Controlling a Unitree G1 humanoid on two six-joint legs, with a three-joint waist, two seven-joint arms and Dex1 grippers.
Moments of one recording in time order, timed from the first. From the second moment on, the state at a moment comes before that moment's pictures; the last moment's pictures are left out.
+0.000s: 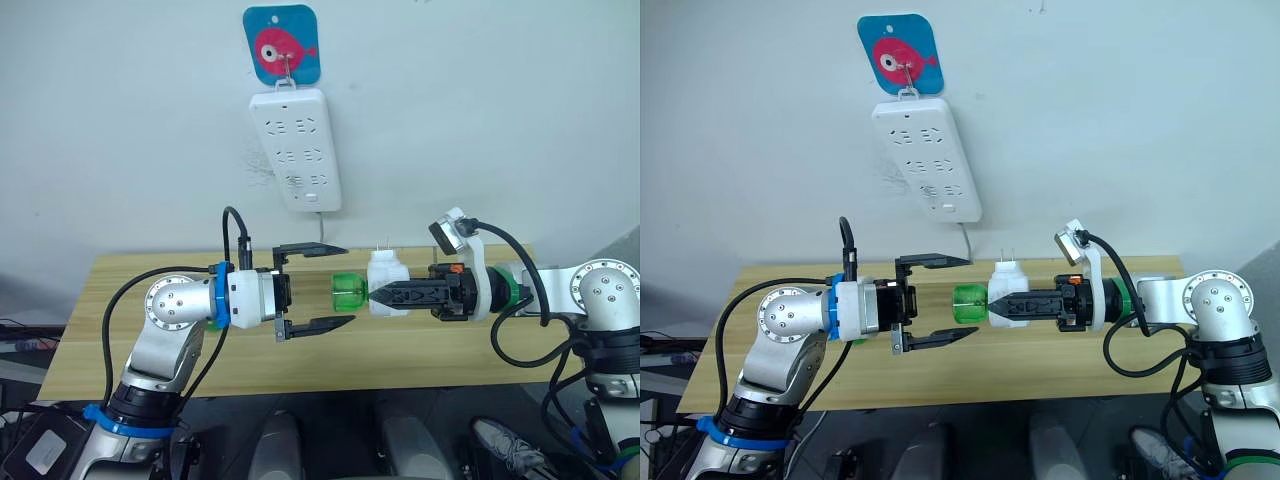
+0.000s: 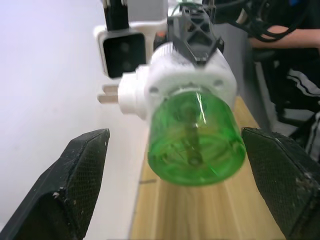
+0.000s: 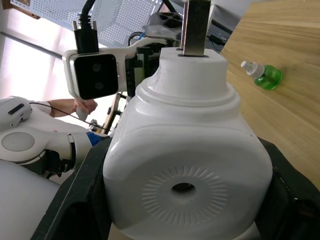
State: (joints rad) left arm -0.29 0.55 -0.10 -0.22 -0.34 -0.27 -1.17; right arm -0.56 -0.67 0.01 -0.11 1.67 1.36 0.41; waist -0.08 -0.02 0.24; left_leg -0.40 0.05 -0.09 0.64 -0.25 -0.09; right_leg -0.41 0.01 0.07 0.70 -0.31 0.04
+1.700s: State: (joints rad) left arm -0.21 0.58 -0.08 -0.26 -0.39 -0.27 -1.16; right arm -0.52 -0.72 0.03 -0.19 1.65 1.32 0.43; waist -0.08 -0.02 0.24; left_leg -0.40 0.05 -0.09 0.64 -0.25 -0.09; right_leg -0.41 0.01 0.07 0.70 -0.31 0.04
